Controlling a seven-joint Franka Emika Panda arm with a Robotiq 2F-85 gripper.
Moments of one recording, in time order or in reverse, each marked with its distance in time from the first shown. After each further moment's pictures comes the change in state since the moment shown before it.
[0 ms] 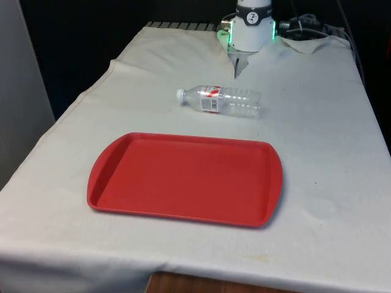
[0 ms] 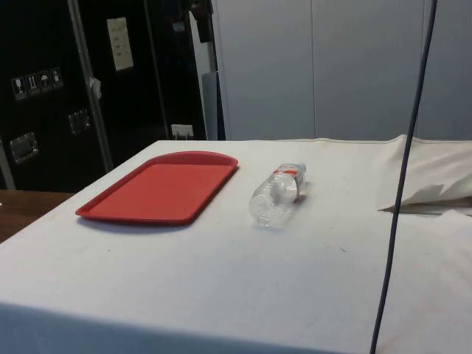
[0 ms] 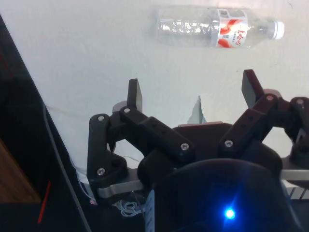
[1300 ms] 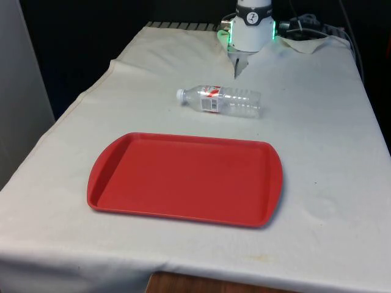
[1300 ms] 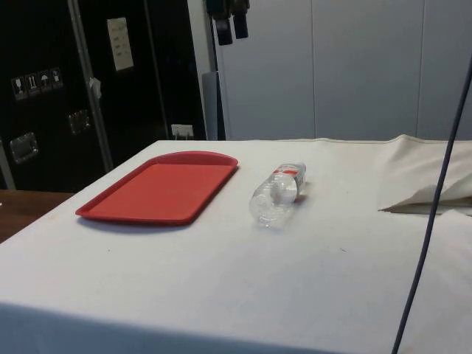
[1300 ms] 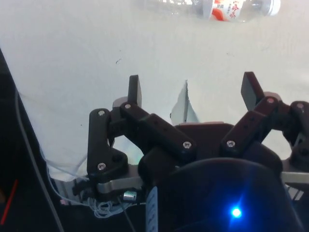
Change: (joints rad) arm 0.000 -0.262 0.048 -0.304 -0.103 0.094 0.067
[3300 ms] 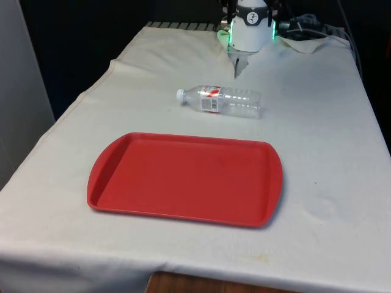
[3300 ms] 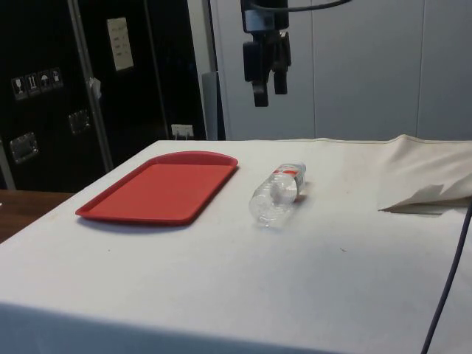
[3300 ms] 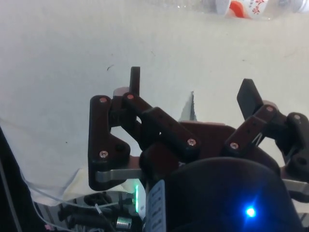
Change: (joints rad) arm -0.033 -0.078 0.015 -0.352 -0.017 0.299 0.155
